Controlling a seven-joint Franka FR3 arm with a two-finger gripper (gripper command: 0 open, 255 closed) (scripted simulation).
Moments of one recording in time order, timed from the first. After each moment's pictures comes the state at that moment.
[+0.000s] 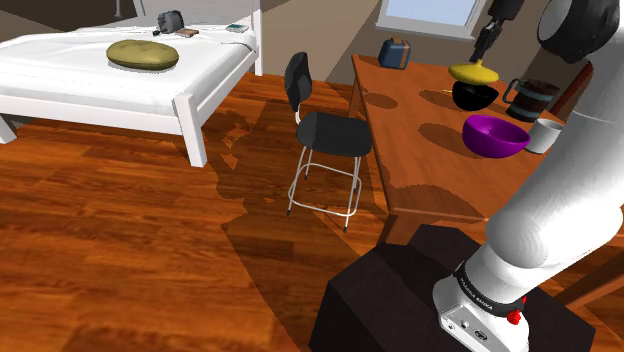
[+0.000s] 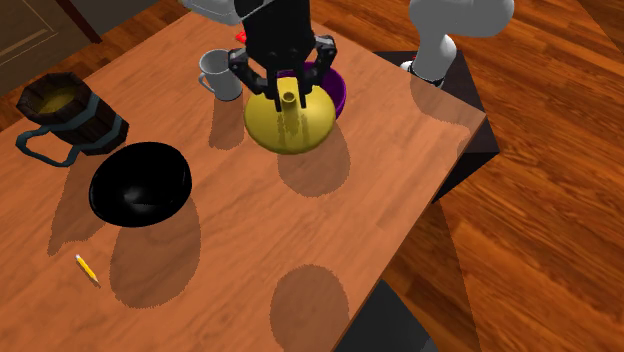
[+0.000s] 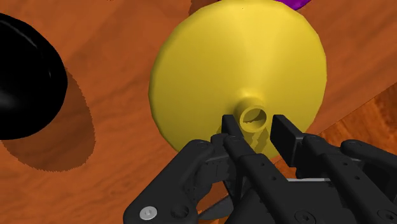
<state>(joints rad) -0.29 0.20 -0.65 -1.35 0.19 1.51 -1.05</state>
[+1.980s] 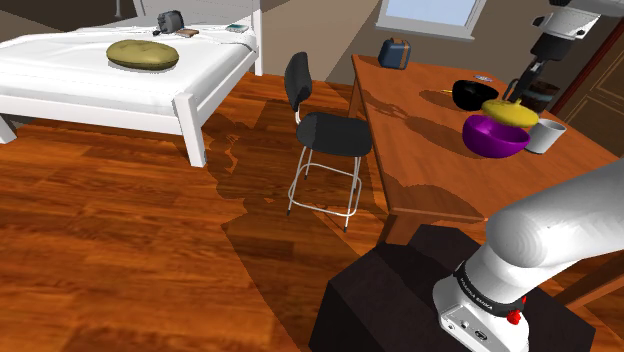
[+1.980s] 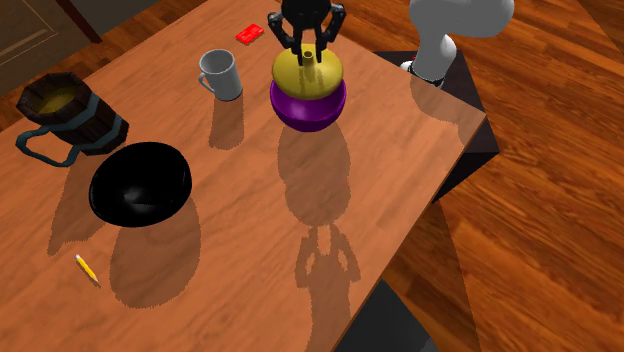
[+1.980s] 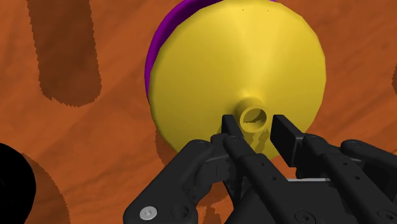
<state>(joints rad) -0.31 -0.35 -0.64 -2.01 -0.14 1.72 -1.04</state>
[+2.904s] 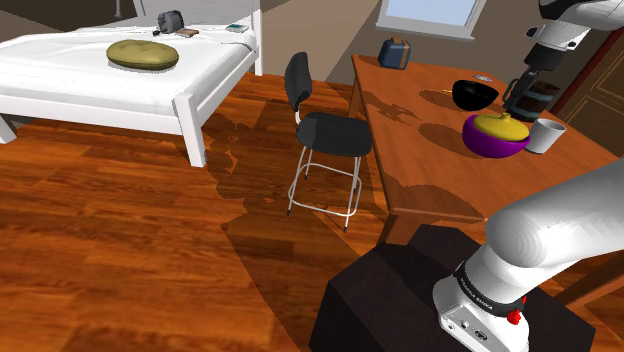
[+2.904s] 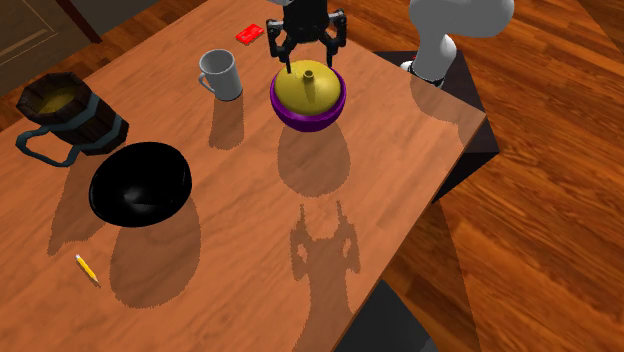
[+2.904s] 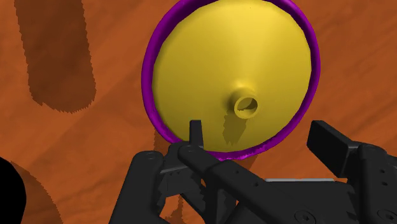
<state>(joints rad) -0.31 -0.34 -0.65 -2.07 -0.14 1.79 -1.04</state>
